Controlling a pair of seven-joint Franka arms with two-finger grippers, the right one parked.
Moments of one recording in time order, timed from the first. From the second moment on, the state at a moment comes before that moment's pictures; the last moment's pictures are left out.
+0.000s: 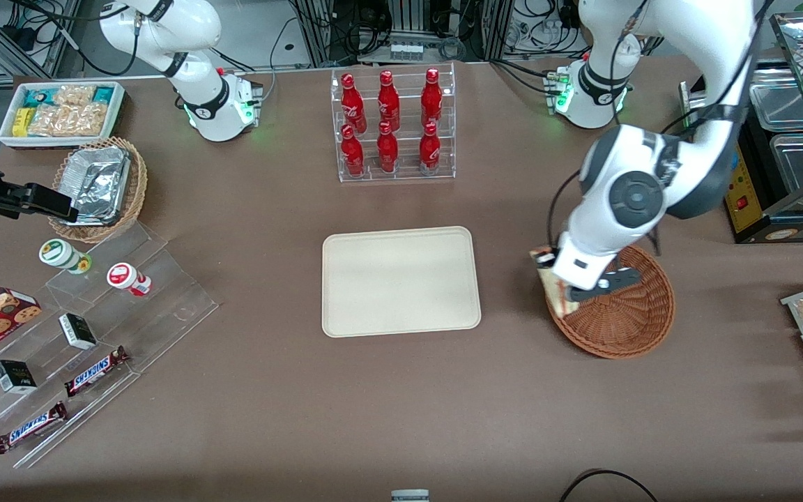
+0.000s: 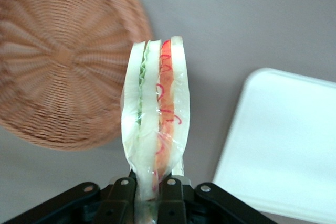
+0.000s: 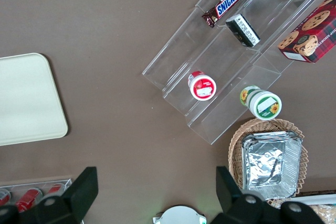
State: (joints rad) arm -0.24 0.28 -0.20 -1.83 0.00 1.98 -0.68
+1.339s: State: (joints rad) arm -0.66 0.84 -0.20 -1.26 0.03 2.05 -0.95
